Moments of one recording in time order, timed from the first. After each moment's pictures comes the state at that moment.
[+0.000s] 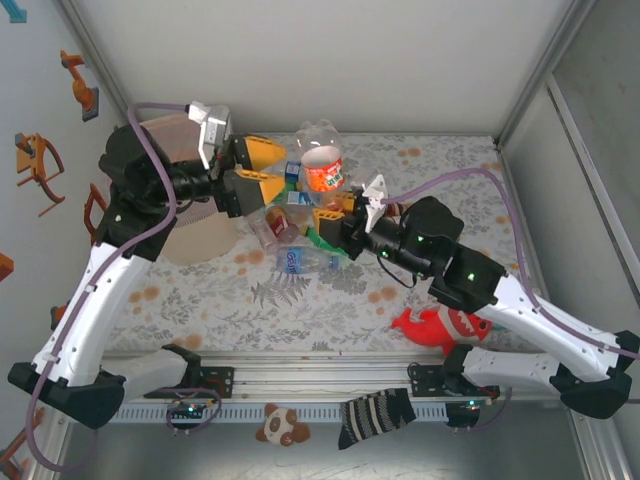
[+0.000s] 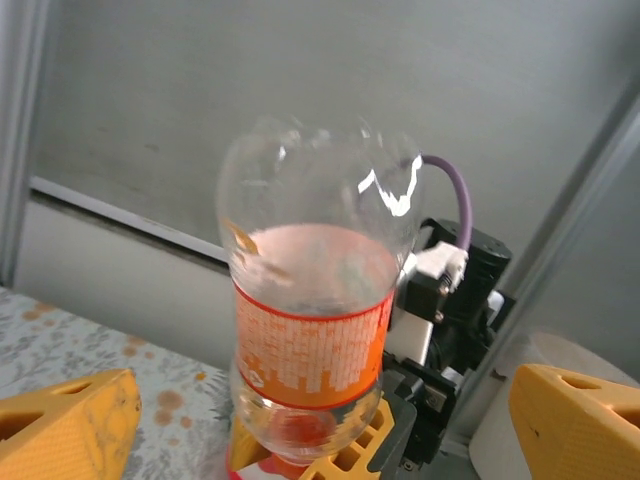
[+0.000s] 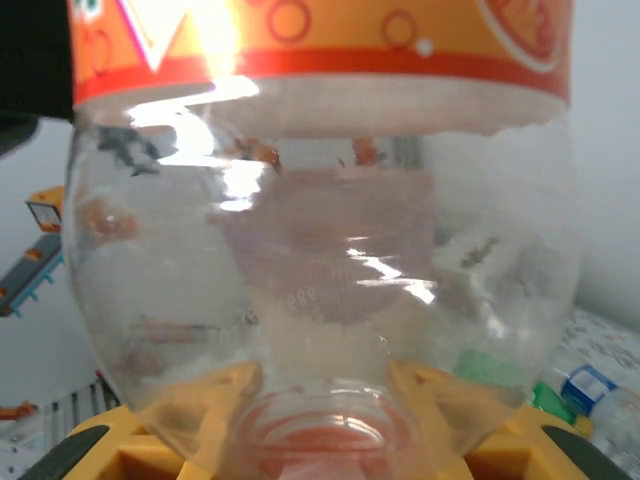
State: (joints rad) left arm -0.50 1.15 1.45 -0.12 1.06 -0.50; right arm 1.03 1.02 1.18 -0.16 -0.04 0.15
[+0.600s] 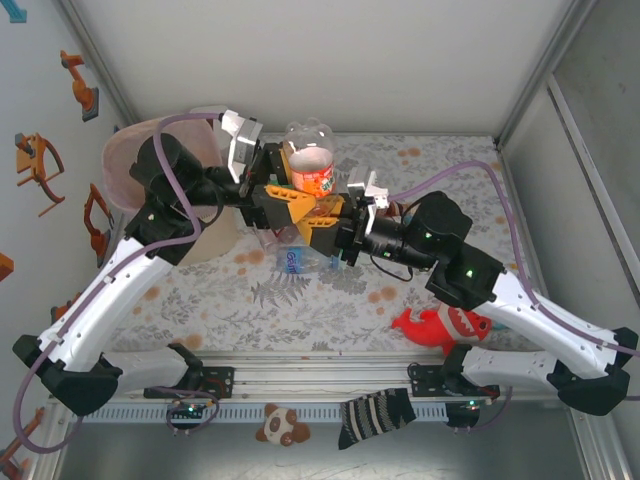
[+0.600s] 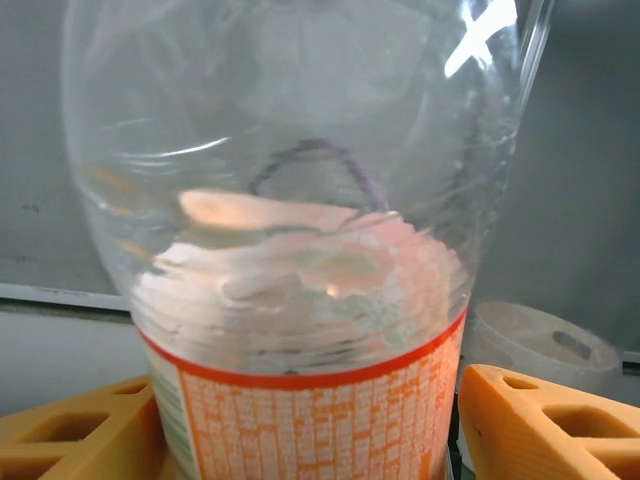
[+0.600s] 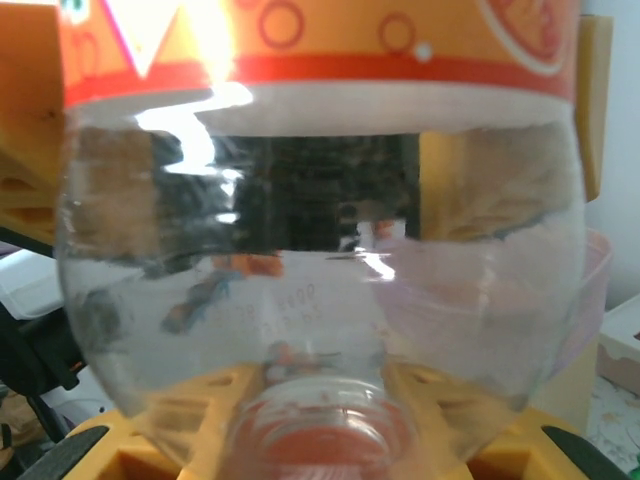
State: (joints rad) left arm -0.72 1.20 1.44 0.10 1.03 -0.46; right arm 1.04 1.05 1.22 -0.04 -0.29 0.25
